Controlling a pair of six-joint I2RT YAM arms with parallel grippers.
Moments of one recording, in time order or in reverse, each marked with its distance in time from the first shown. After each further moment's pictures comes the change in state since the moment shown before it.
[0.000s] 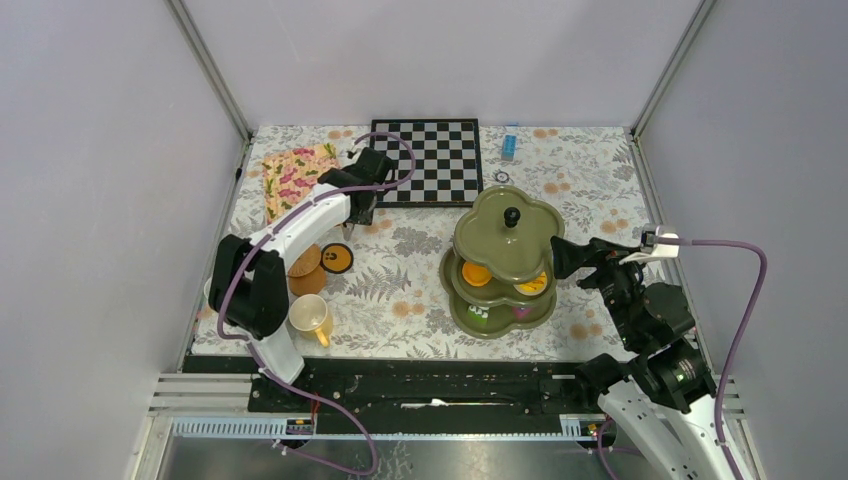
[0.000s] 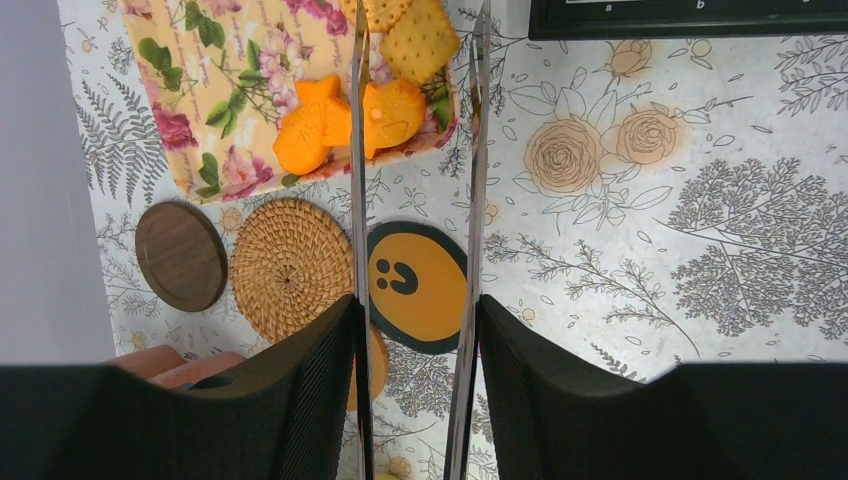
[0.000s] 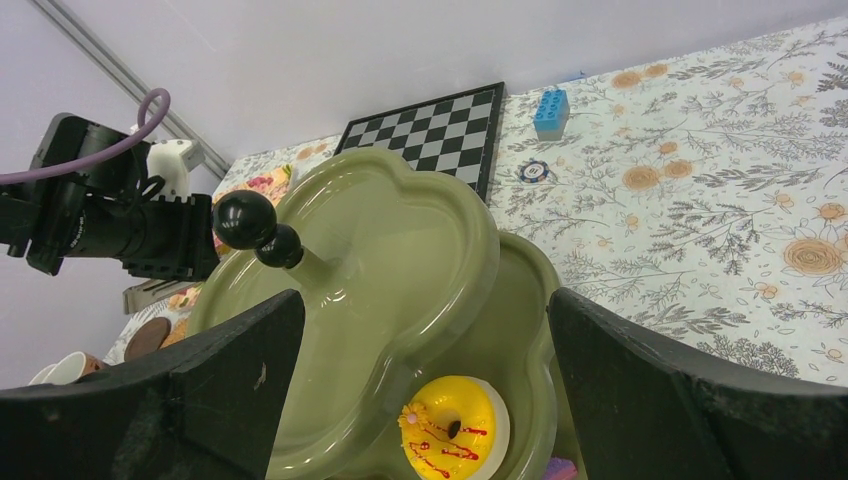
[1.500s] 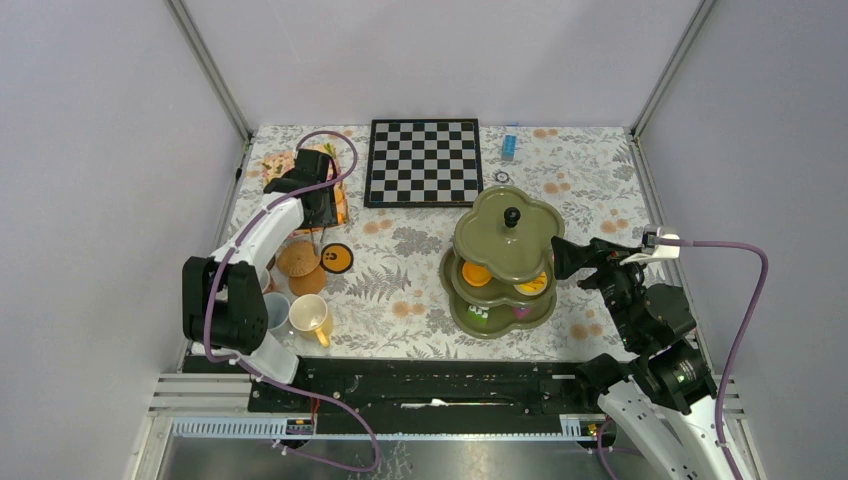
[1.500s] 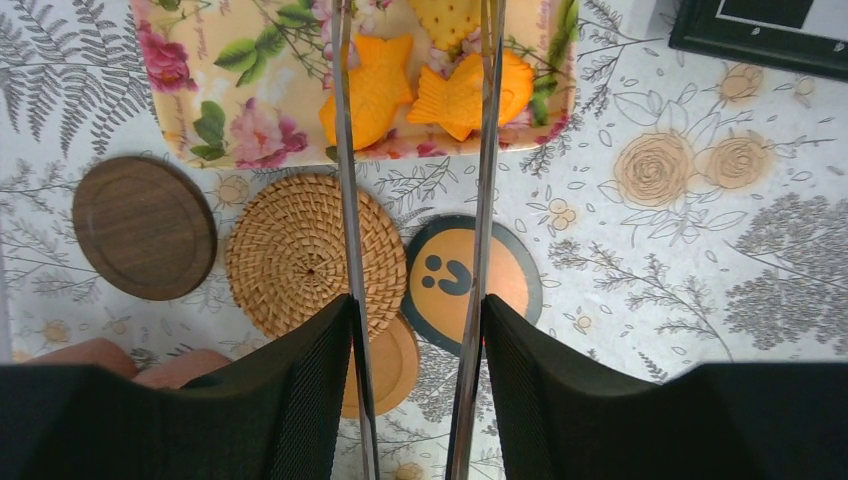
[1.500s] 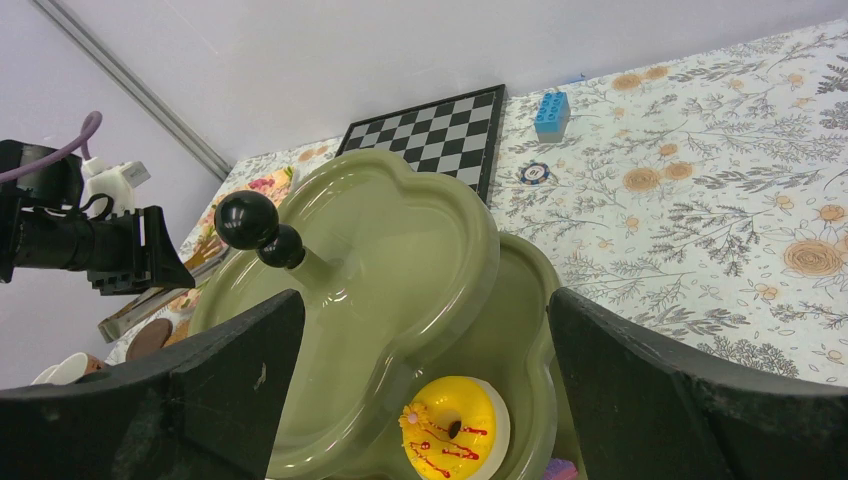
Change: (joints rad) left arm 0.288 -0.121 -0.156 0.099 0.251 0.017; right arm 0.000 -0.008 0.000 -0.001 0.000 0.000
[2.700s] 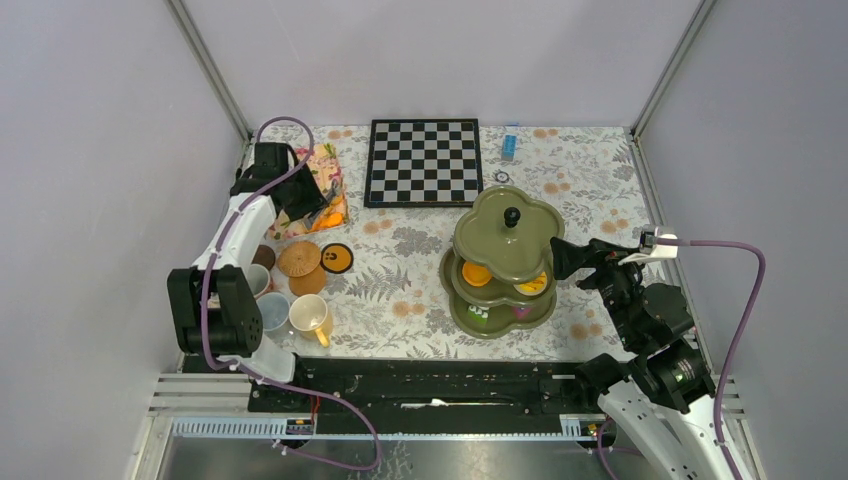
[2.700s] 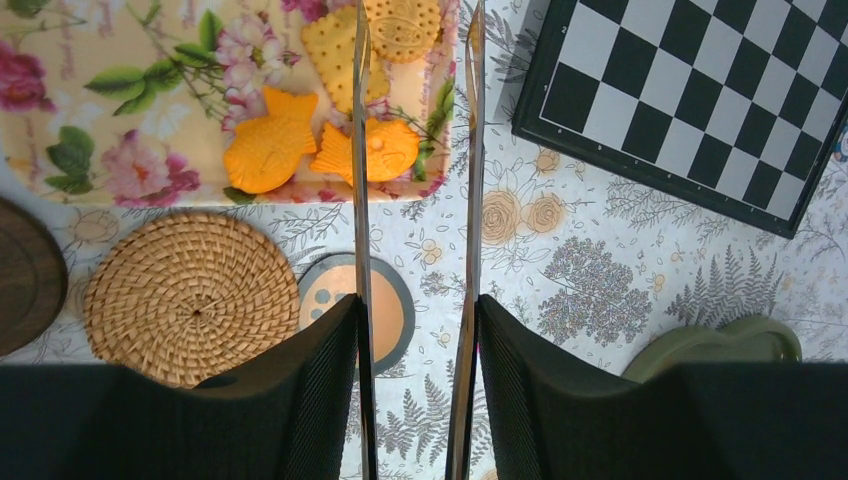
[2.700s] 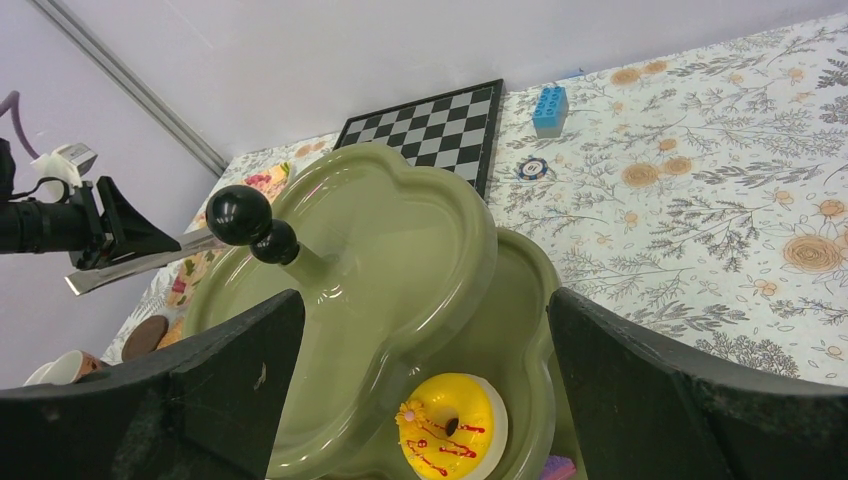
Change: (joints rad) left arm 0.198 -0.064 -0.015 0.118 0.410 -0.186; right arm 0.000 0.000 -0.010 0.000 0.000 0.000
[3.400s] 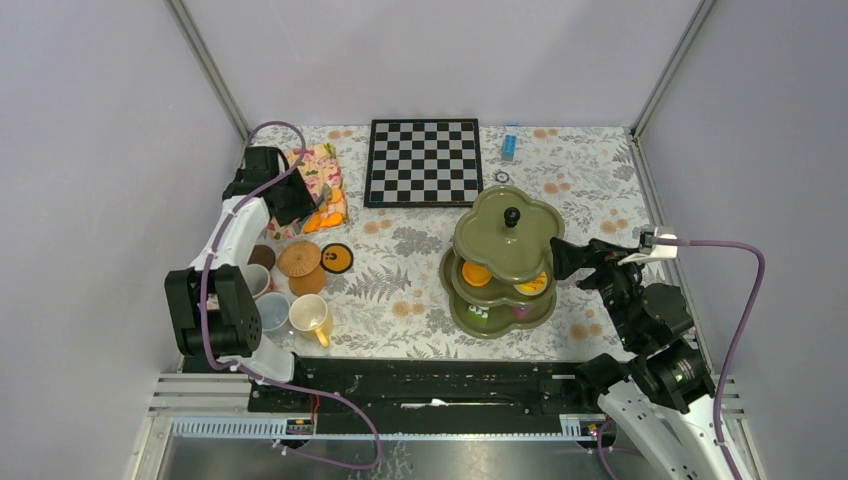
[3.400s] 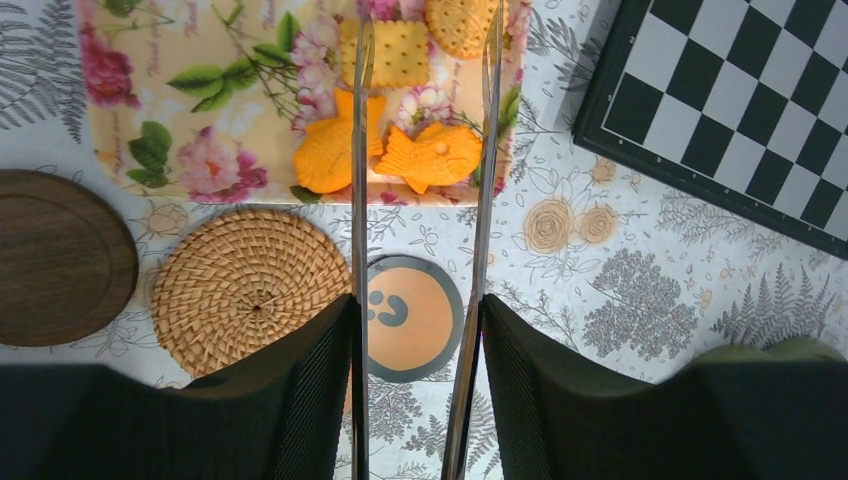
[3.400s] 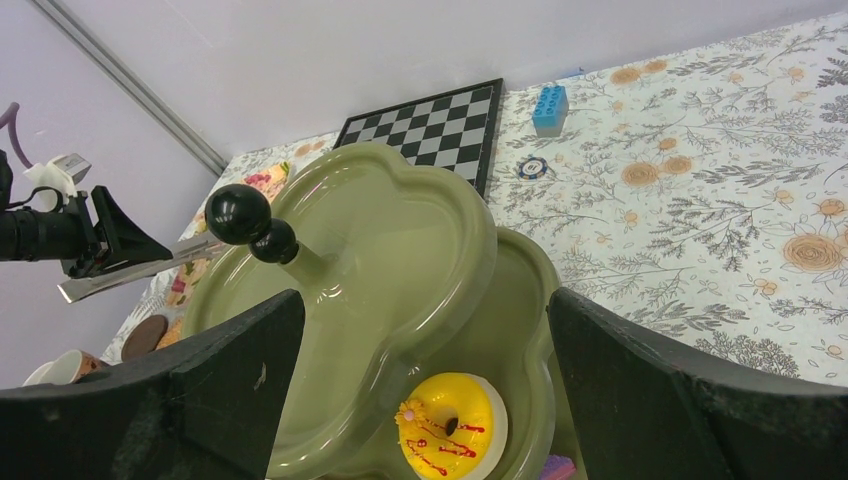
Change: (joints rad) left arm 0.053 0.007 -0.018 -0.002 -0.025 0.050; right arm 0.000 0.000 -0.001 0.000 0.000 0.000
